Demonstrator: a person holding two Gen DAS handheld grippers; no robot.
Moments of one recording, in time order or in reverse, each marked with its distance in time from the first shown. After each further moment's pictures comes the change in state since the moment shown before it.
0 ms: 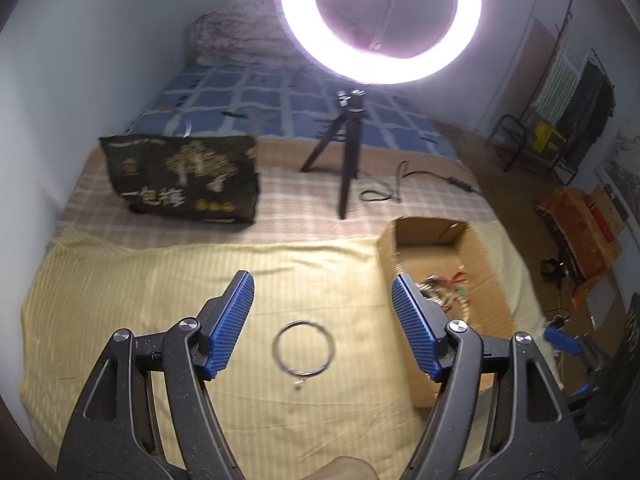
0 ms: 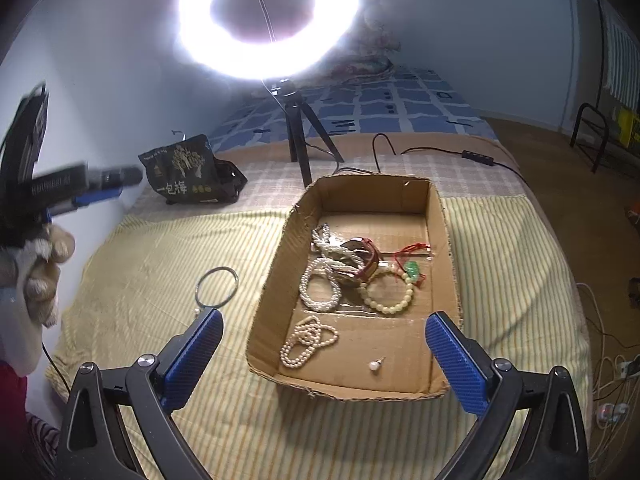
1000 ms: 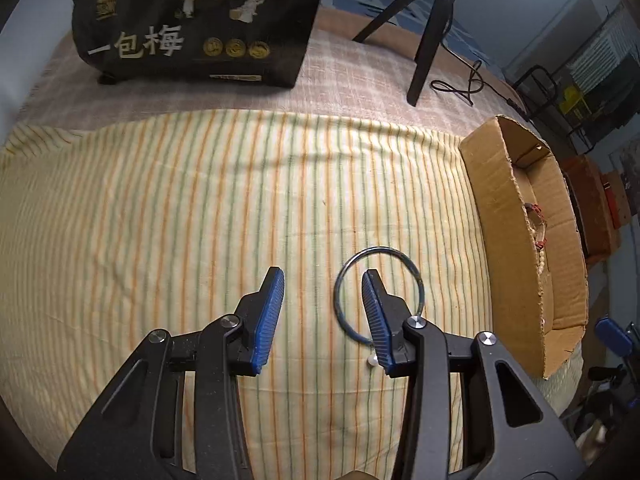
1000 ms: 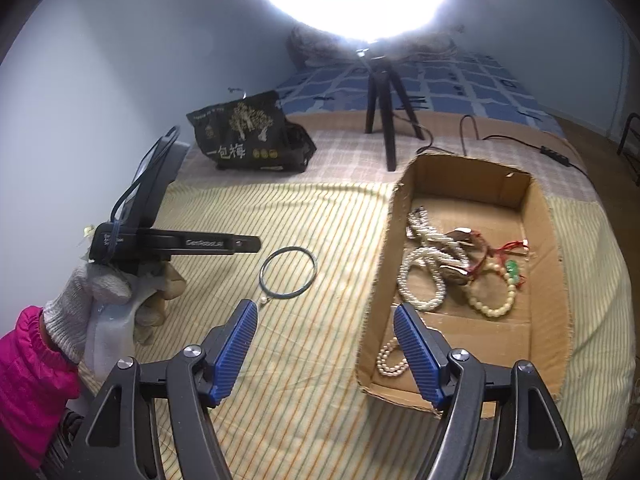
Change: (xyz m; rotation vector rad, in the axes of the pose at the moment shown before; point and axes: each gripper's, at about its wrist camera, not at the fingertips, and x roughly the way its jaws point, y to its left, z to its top) left arm 0.129 0.059 -0.055 -0.083 0.330 -0.034; right arm 0.047 0.078 0.001 -0.094 0.101 0.132
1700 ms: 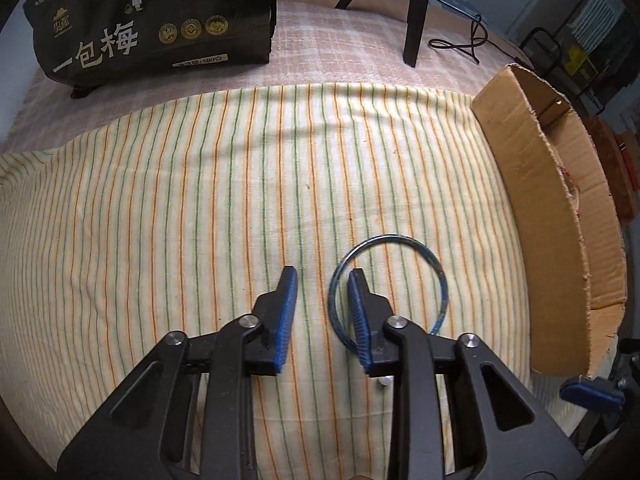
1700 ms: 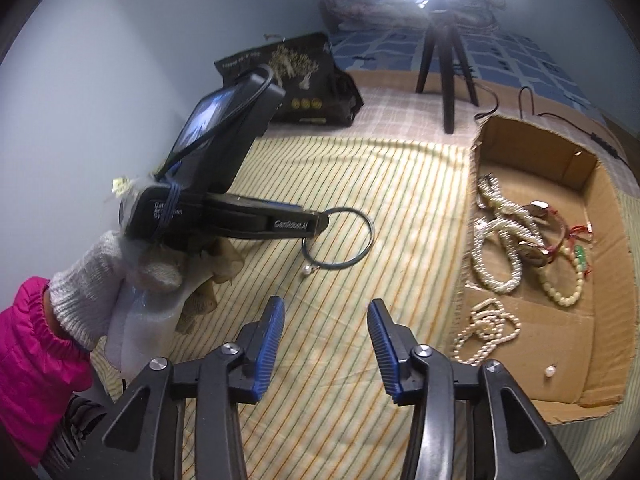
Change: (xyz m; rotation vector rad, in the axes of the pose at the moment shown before) left arm 0.043 -0.019 0.001 0.110 0.045 0.096; right arm 0.052 0.035 -0.019 -0.052 0.119 0.075
